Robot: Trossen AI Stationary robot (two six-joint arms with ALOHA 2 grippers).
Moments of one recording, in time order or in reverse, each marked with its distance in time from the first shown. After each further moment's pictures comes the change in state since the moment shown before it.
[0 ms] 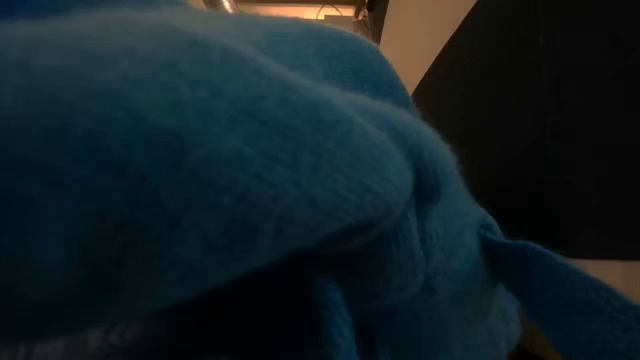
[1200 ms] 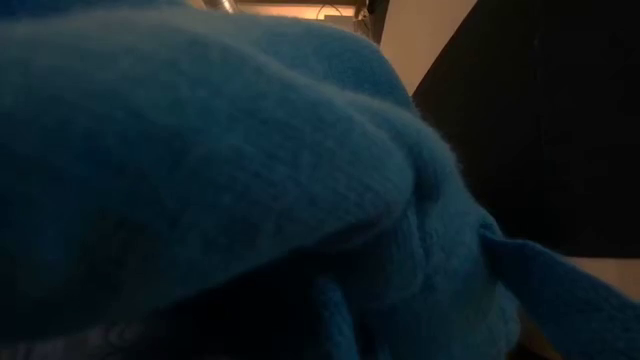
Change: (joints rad) left arm 0.000 0.000 0.001 -0.001 0.000 -0.001; right arm -0.332 -0.001 -0.261 0.166 -0.694 0.073
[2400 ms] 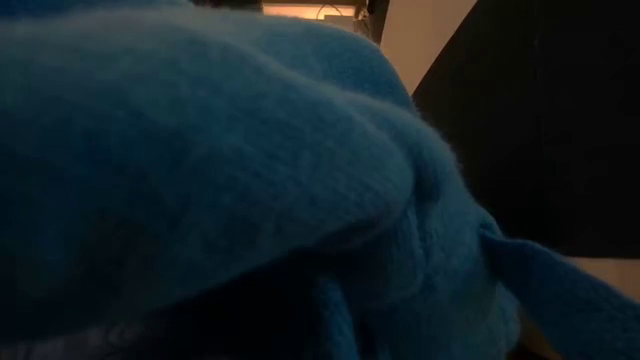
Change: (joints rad) left arm 0.274 0.545 0.000 0.419 0.207 0.315; right arm 0.001 0.000 0.396 -0.153 -0.008 -0.168
